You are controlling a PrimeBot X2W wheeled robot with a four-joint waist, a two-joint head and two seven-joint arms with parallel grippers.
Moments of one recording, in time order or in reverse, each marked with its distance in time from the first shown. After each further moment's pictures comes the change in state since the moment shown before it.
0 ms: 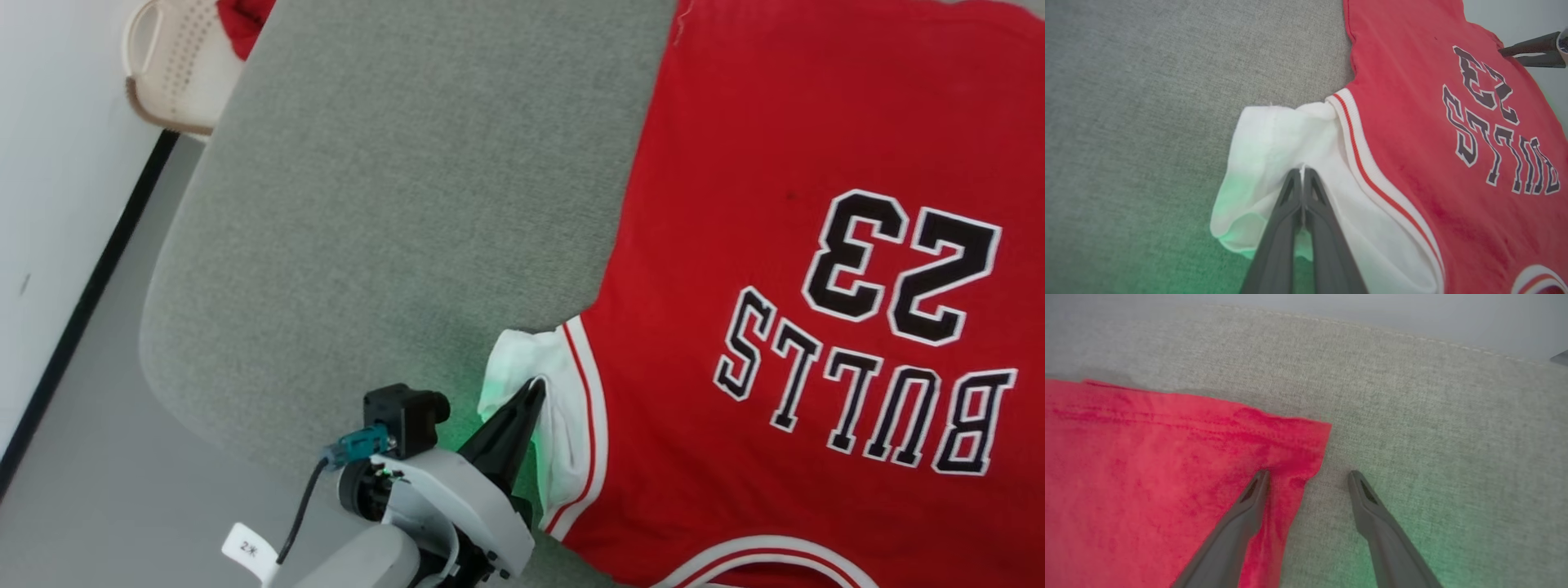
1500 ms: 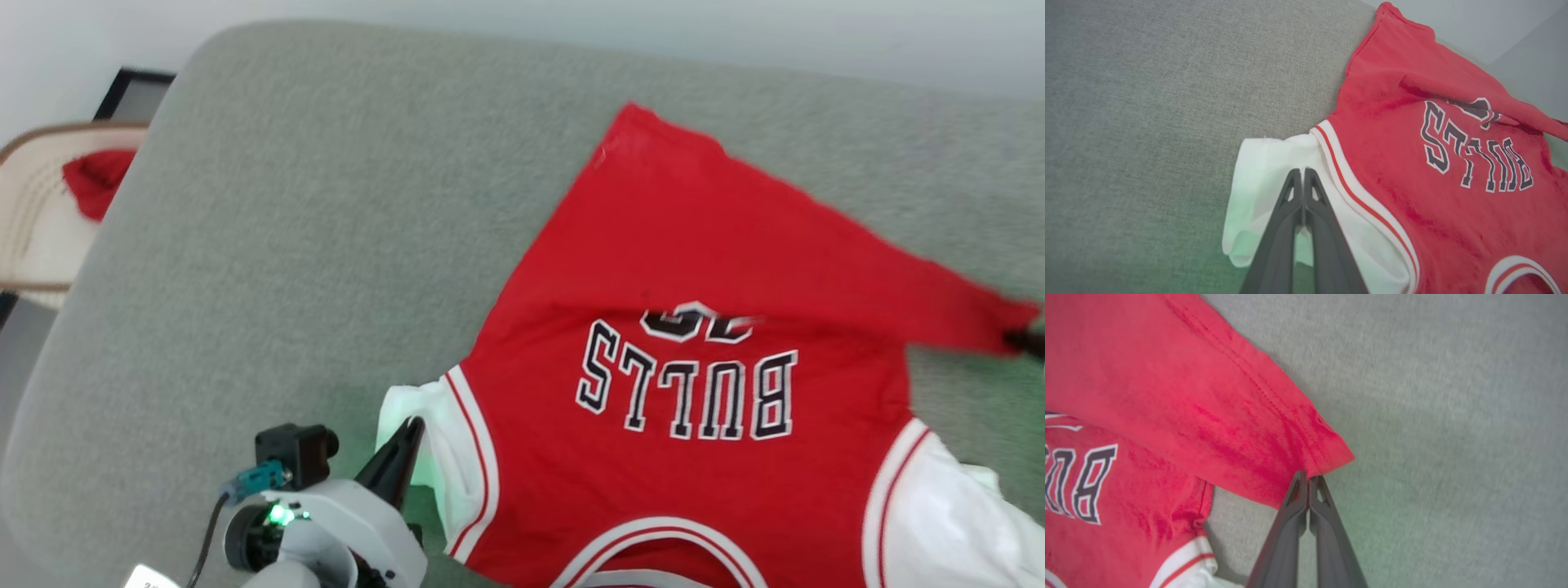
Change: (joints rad) left arm 0.093 0.139 0.072 0.037 -0.046 0.053 -0.014; right arm 0.537 0.000 0.061 -0.502 0.222 0.000 0.120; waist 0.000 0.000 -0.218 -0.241
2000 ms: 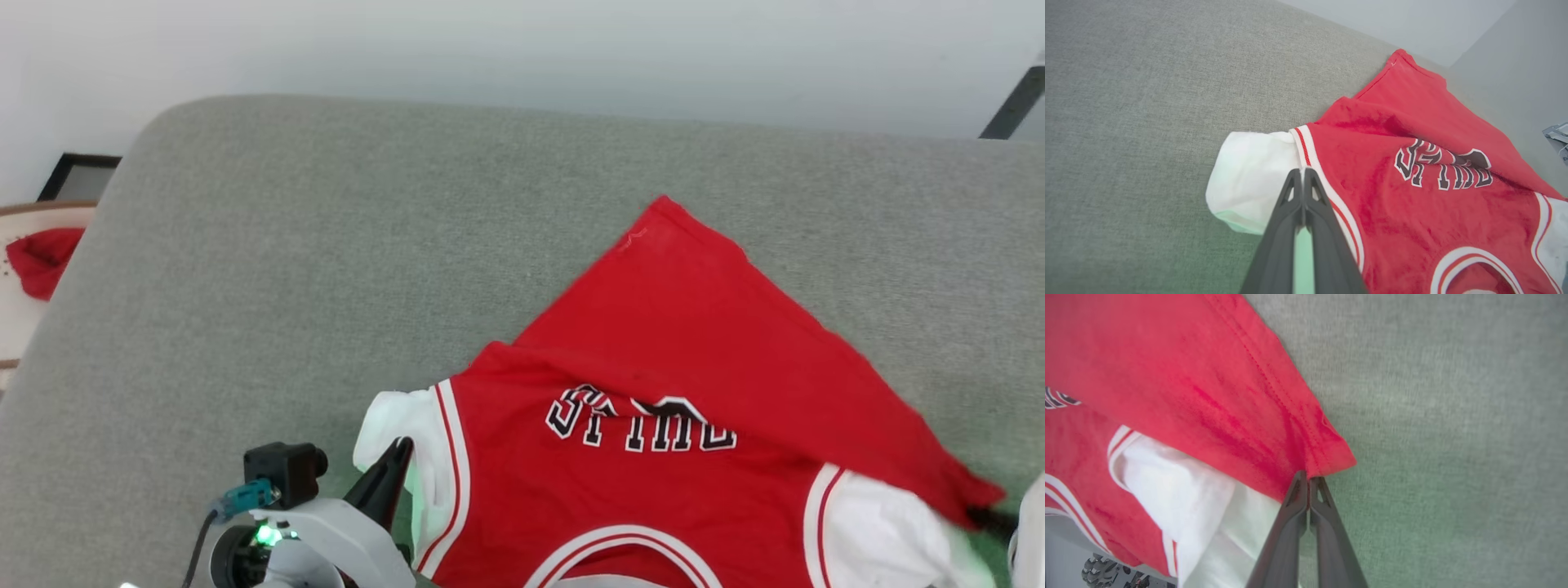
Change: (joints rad) left arm 0.054 0.048 0.002 -0.063 -0.008 0.034 0.018; right arm 0.502 0.191 -0.286 -0.308 -0.060 0.000 0.027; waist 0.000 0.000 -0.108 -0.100
